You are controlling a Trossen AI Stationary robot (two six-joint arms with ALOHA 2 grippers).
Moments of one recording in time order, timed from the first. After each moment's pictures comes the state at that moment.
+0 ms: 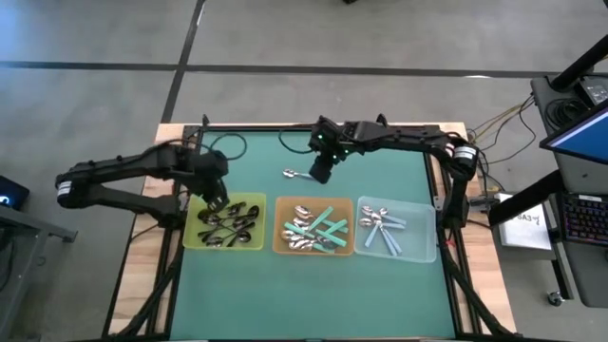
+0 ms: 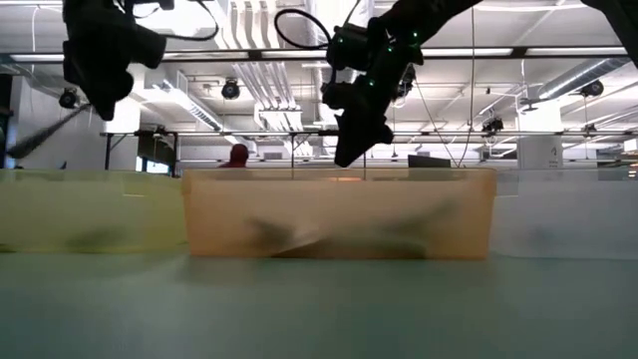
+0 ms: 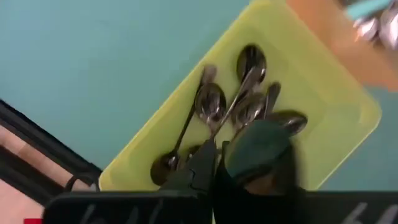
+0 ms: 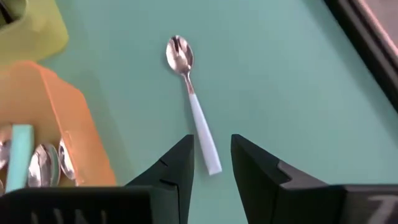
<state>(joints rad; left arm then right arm) 0.21 1.00 0.99 -1.31 -0.03 -0.52 -0.38 1.87 1.55 -0.69 -0.05 0.10</state>
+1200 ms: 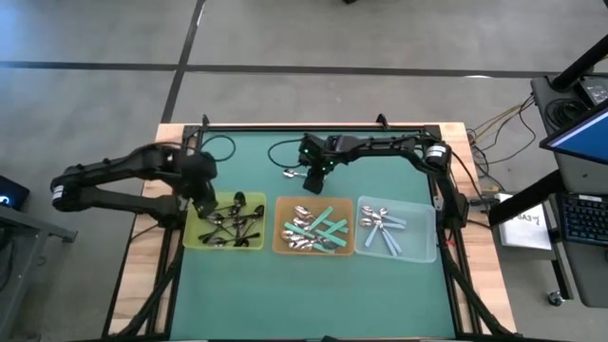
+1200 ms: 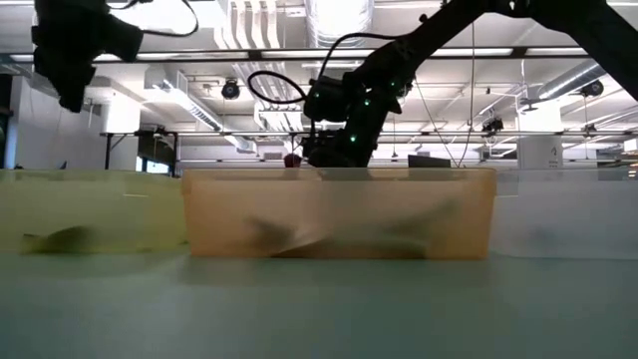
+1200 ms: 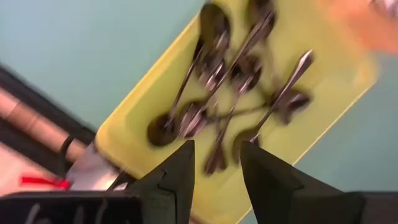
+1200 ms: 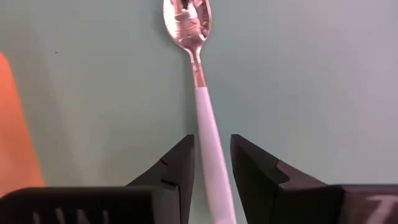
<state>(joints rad) 0.20 0.93 0.99 -1.45 0.04 -0.54 -0.36 2.10 1.55 -0.57 -0.05 -0.02</state>
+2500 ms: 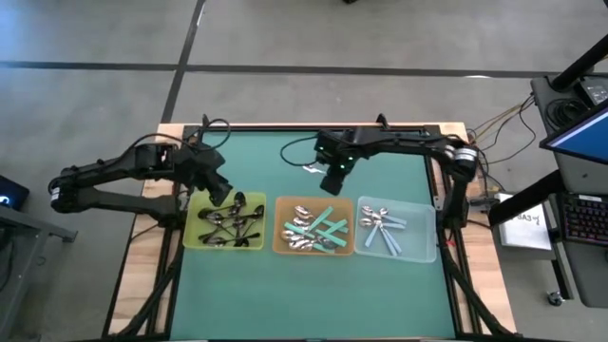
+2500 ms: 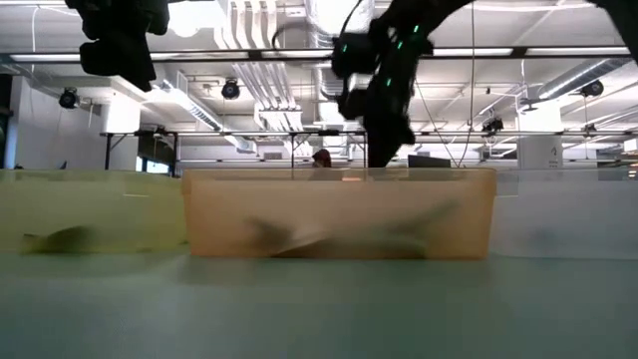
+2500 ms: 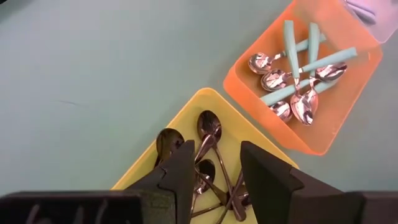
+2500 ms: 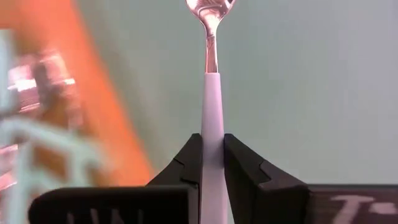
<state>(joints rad) 0.20 0.88 1.01 -1.09 -0.04 -0.54 -0.35 1.88 1.53 -0.93 -0.08 0.10</state>
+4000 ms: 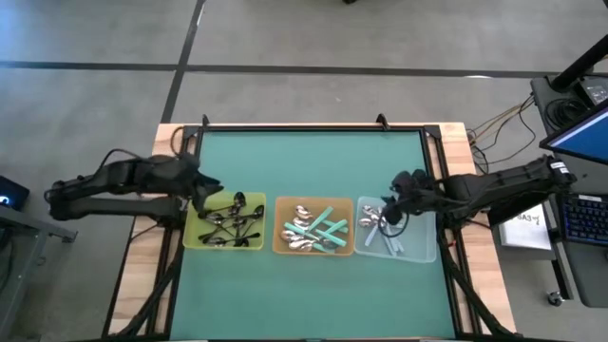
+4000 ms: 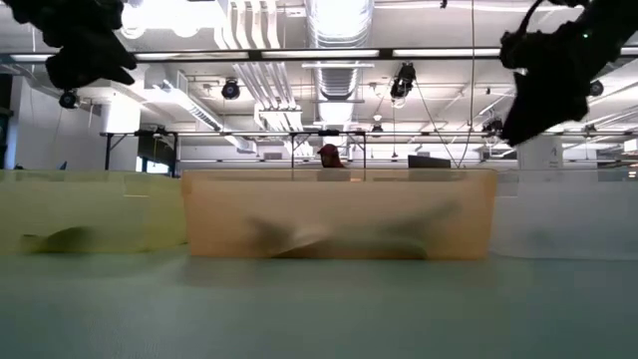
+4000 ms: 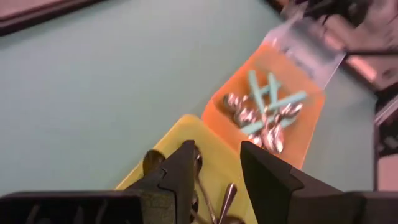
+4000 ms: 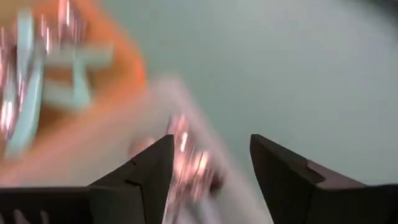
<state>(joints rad) 0.11 0.50 0.76 -0.91 -0.13 -0.61 0.17 0.89 0.66 -0.81 0.43 0.79</state>
